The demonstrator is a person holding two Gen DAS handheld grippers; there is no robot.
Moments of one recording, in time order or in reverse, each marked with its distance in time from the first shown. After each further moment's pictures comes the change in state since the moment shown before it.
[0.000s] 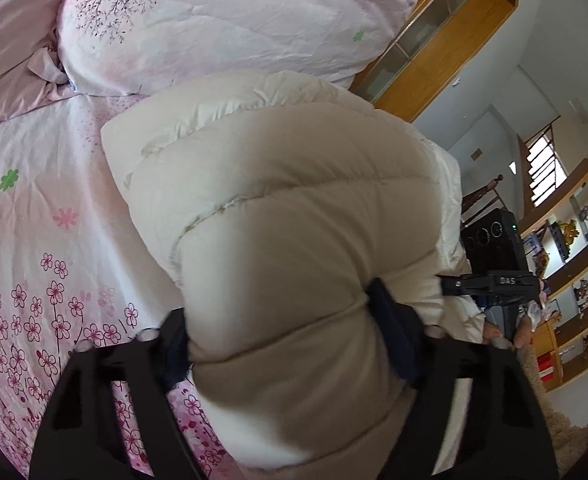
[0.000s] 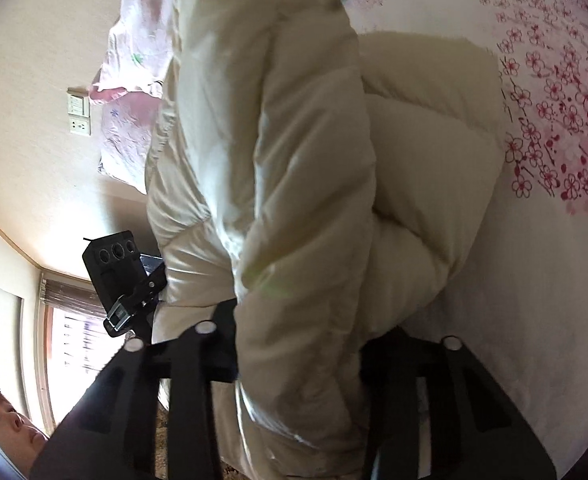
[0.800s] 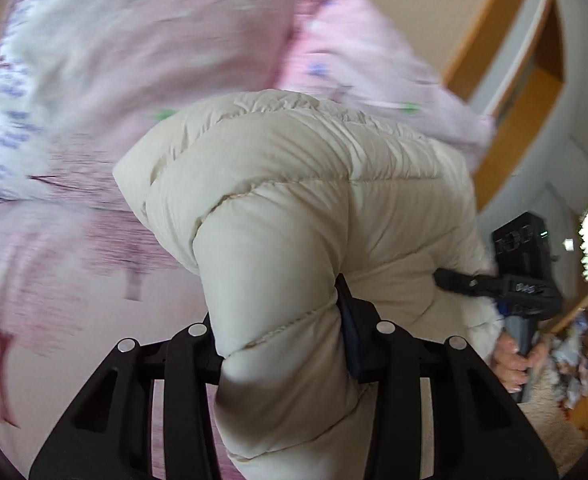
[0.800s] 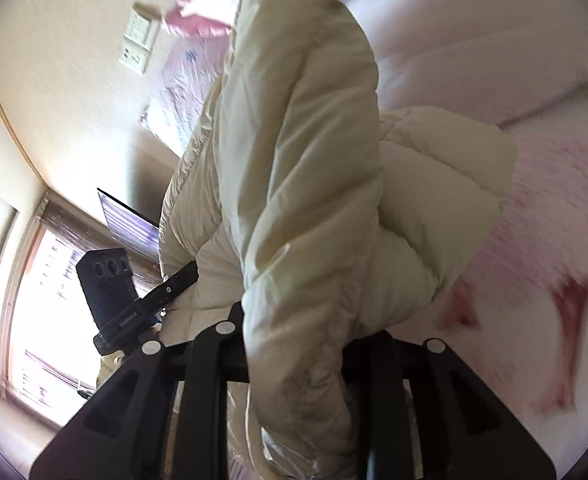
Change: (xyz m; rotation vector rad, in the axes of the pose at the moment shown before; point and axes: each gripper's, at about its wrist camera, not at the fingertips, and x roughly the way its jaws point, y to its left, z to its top) left arm -0.148 0.120 0.023 -0.131 -0.288 0.303; right arm 0.162 0.144 0.086 -0.331 0.046 0.047
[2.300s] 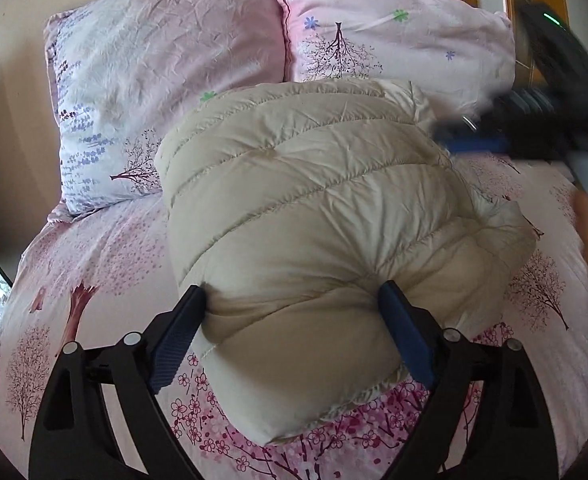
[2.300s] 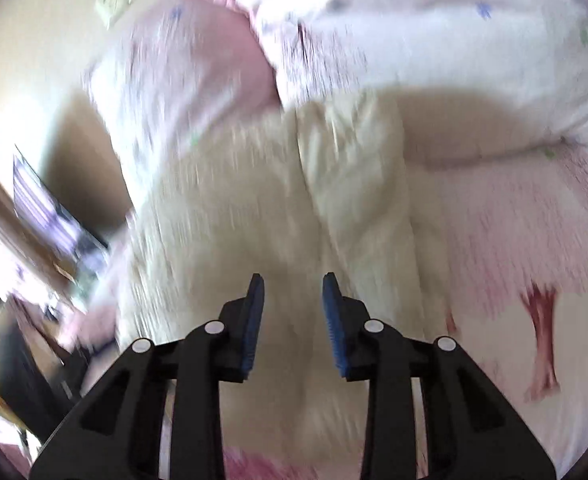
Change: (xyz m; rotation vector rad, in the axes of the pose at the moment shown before) left arm 0.000 -0.055 -0.105 0.289 -0.047 0.405; right arm 0.047 0.060 -0.016 -0.122 -0.150 -0.400
